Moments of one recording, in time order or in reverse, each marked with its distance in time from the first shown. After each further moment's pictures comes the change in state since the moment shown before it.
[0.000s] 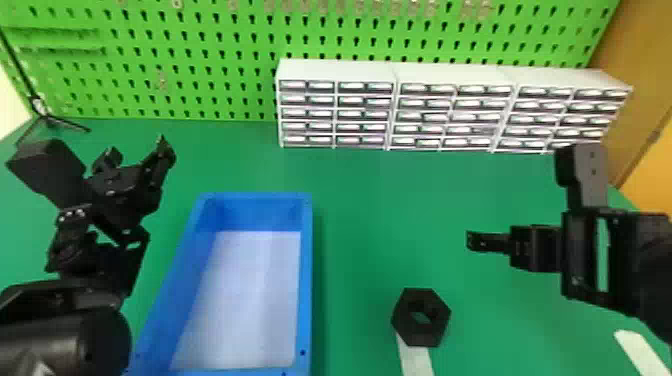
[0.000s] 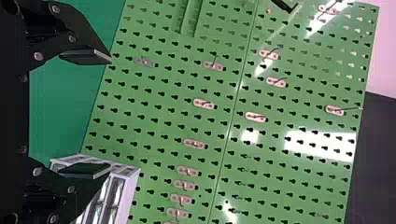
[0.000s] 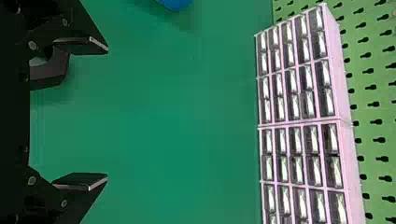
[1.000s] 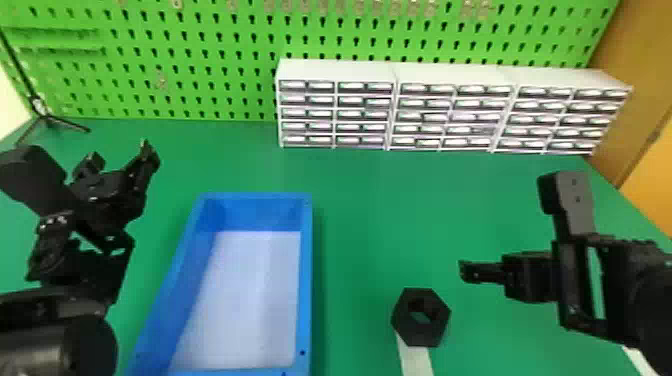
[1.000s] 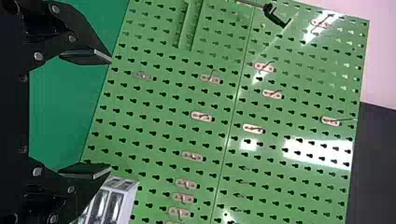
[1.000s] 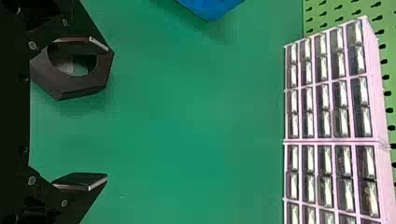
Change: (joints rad) left arm 0.027 0.000 0.040 -0.022 -0.008 0.000 -0.001; right arm 0.089 -0.052 0.046 -0.042 -0.031 0.000 0.000
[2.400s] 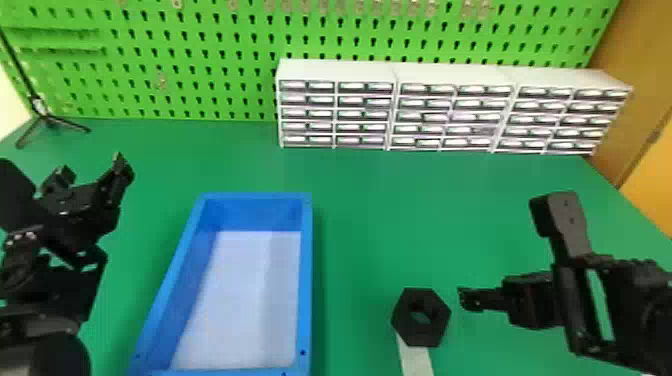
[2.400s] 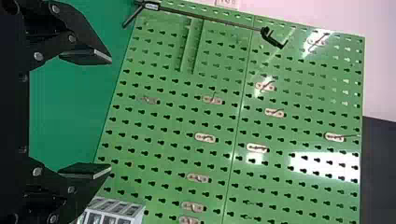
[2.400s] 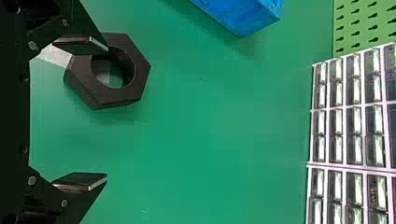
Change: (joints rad) left arm 0.053 -0.001 0.070 -0.049 -0.025 0.034 0.001; right arm 0.064 -0.094 0.018 -0.025 -0.095 0.000 0.000
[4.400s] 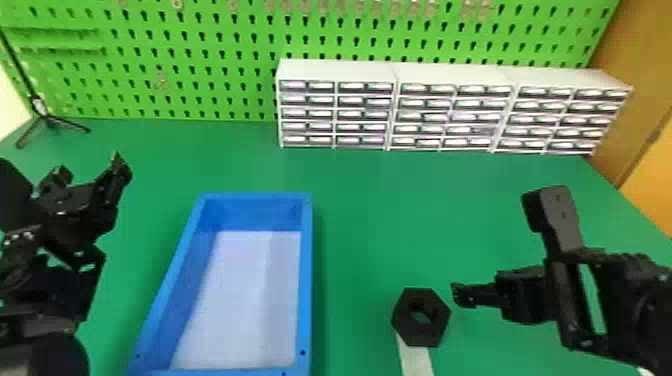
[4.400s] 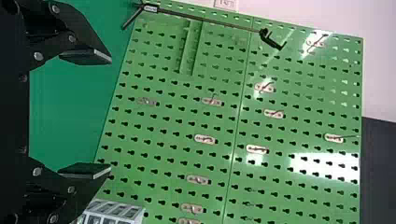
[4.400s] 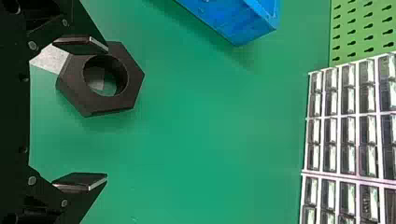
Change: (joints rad) left arm 0.000 -0.001 0.003 -0.003 -0.005 0.002 0.000; right arm -0.021 0.000 0.027 0.001 -0.004 0.000 0.000
